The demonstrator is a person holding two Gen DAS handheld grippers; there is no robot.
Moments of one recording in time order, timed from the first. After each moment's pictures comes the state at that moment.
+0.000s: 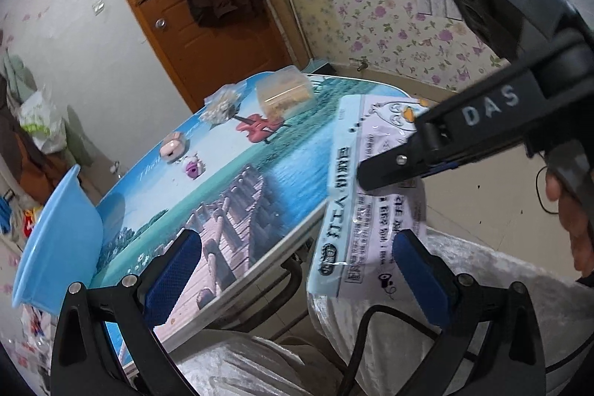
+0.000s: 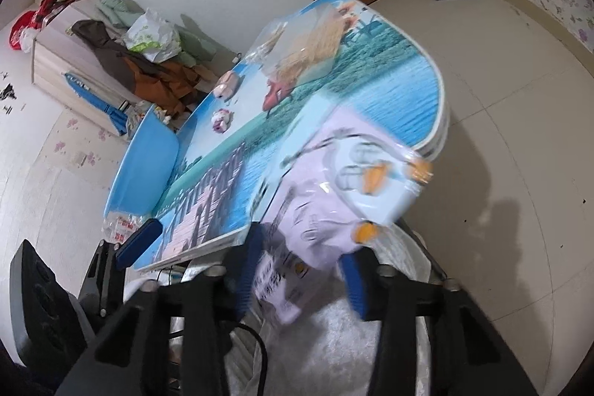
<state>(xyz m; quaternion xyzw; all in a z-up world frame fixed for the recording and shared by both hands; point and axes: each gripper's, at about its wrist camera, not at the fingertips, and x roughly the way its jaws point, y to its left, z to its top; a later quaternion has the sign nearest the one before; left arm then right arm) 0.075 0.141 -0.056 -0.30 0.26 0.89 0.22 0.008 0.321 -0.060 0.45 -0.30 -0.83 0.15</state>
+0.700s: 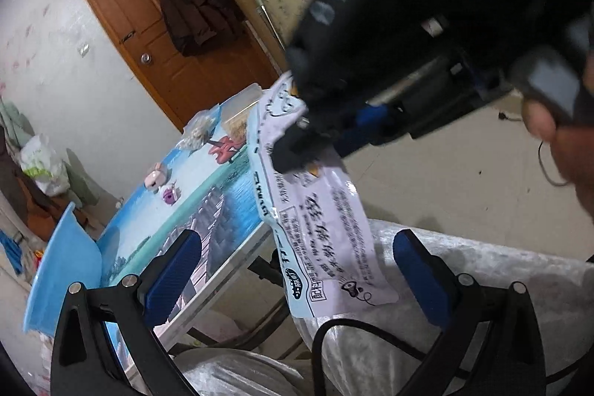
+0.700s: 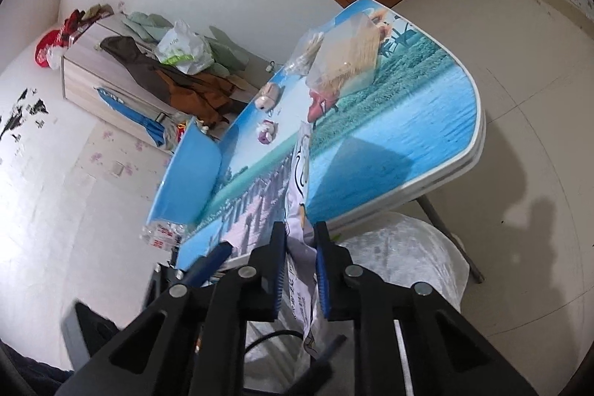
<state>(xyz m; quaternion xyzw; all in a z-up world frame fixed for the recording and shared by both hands) 0.099 0.172 -0.076 -0.25 0.33 0.88 0.24 0.012 0.322 -0.047 0.41 -0.36 -0.81 0.21</state>
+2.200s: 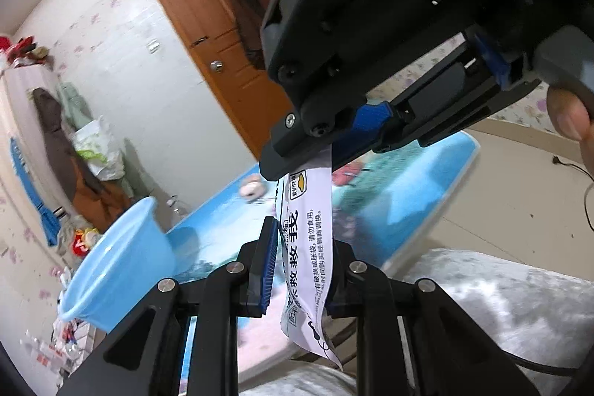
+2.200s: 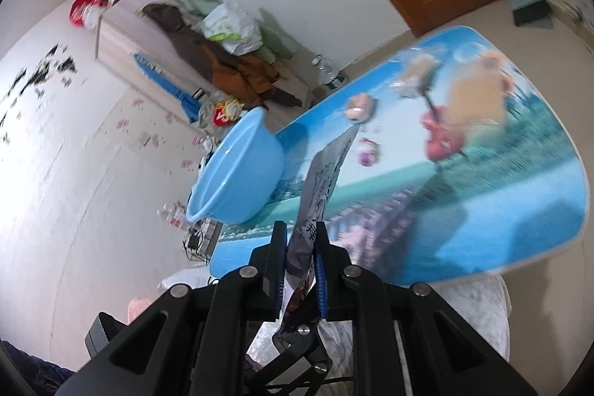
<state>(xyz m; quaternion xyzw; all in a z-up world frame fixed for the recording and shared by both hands) 0.058 0.104 -0.029 -0.19 0.27 0.93 0.13 -0.023 0.247 0.039 0.40 -0.29 -0.82 0.29</state>
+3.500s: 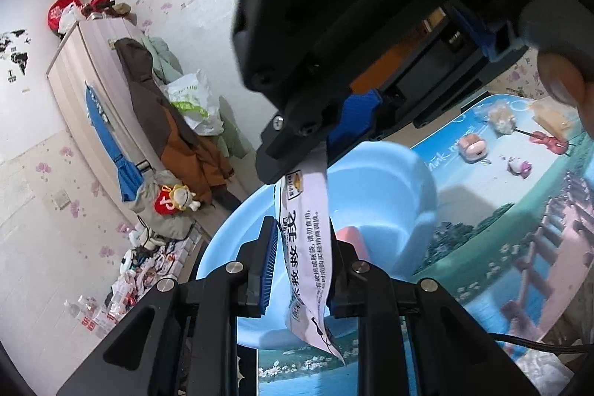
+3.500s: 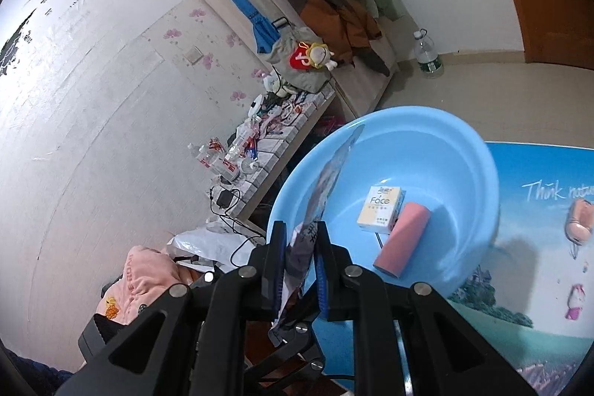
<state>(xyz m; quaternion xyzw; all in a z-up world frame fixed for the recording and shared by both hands) -0.019 -0.103 0.022 -0.20 0.25 0.95 -0.03 -0.145 -0.029 0.118 0.42 -0.15 -0.79 0.43</state>
